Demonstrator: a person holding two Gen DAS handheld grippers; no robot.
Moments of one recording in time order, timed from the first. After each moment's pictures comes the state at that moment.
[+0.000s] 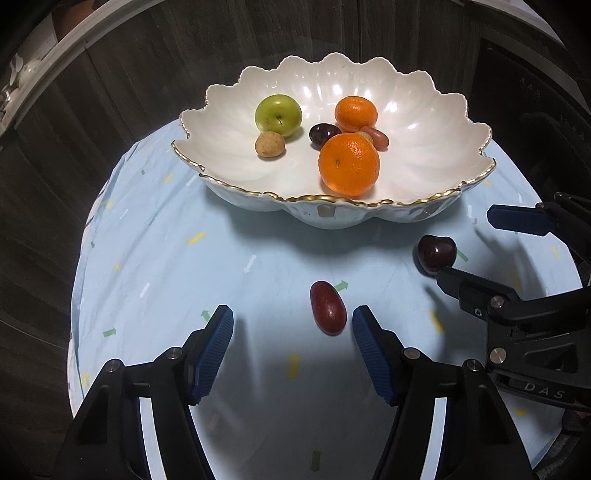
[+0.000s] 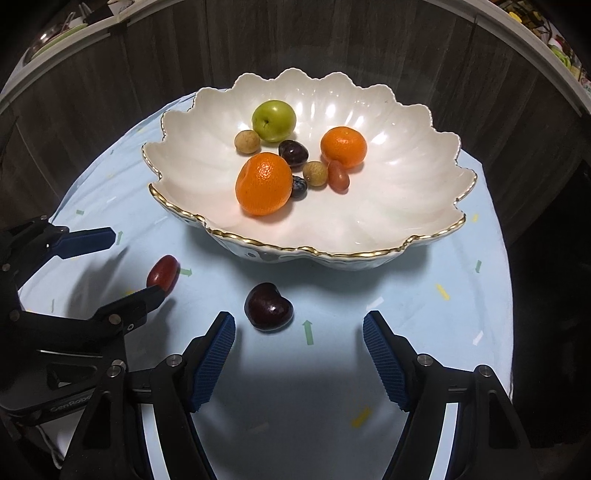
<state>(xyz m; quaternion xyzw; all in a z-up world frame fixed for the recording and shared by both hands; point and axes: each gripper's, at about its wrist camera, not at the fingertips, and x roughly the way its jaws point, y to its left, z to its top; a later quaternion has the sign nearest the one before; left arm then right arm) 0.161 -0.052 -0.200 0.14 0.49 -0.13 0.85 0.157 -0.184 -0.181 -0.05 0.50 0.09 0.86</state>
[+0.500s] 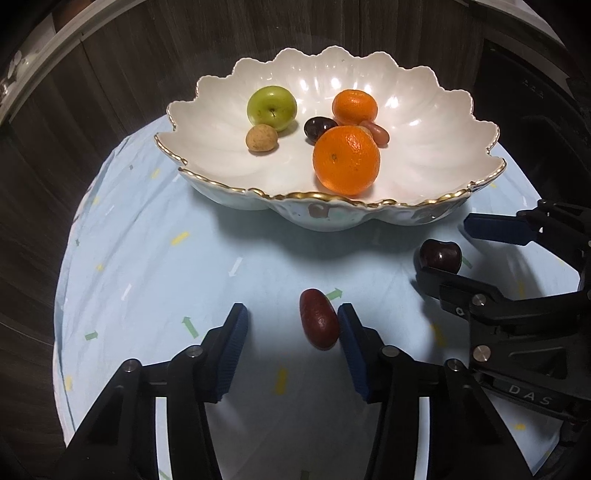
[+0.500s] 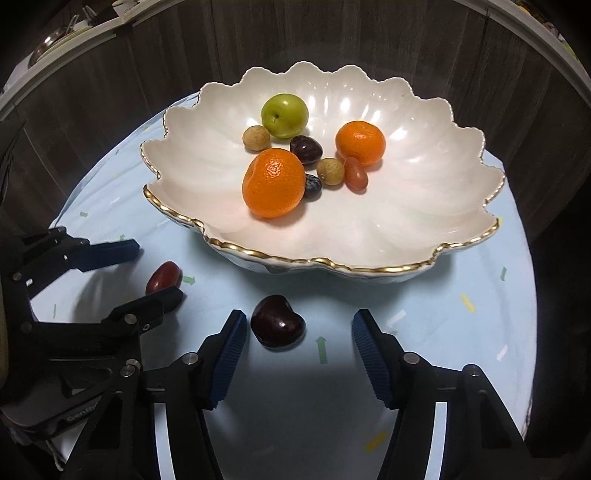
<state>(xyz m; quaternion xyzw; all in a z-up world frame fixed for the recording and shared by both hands) 0.170 -0.056 -0.214 0.13 0.49 -0.13 0.85 0.170 -0.181 -0.195 -0.04 0.50 0.12 0.86</state>
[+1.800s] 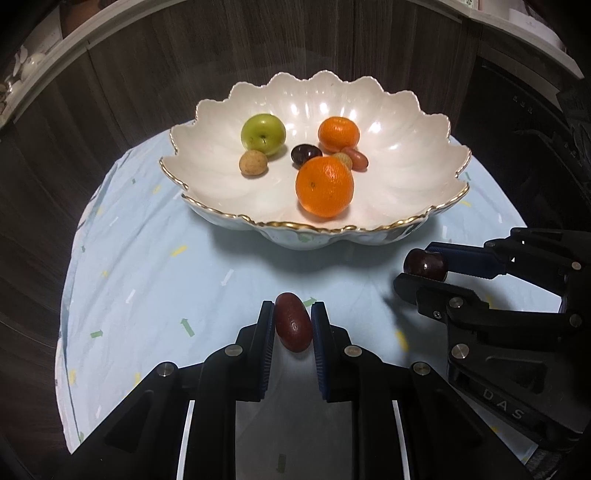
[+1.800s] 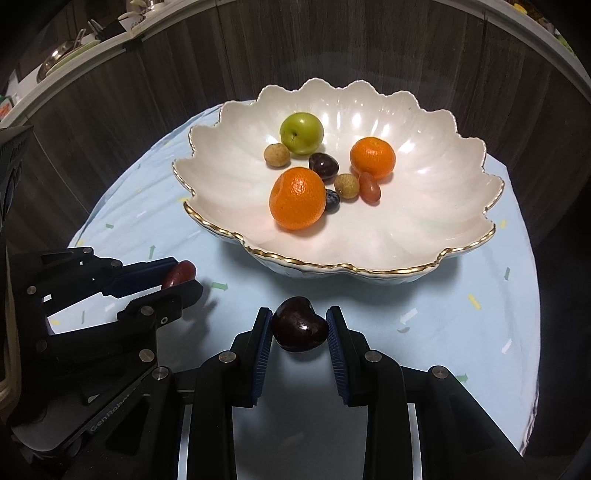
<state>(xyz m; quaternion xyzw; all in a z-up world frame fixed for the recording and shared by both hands) 0.155 -0.062 -0.186 0.11 0.47 -0.14 0.86 0.160 -0.176 -0.174 -0.01 0.49 0.14 0.86</state>
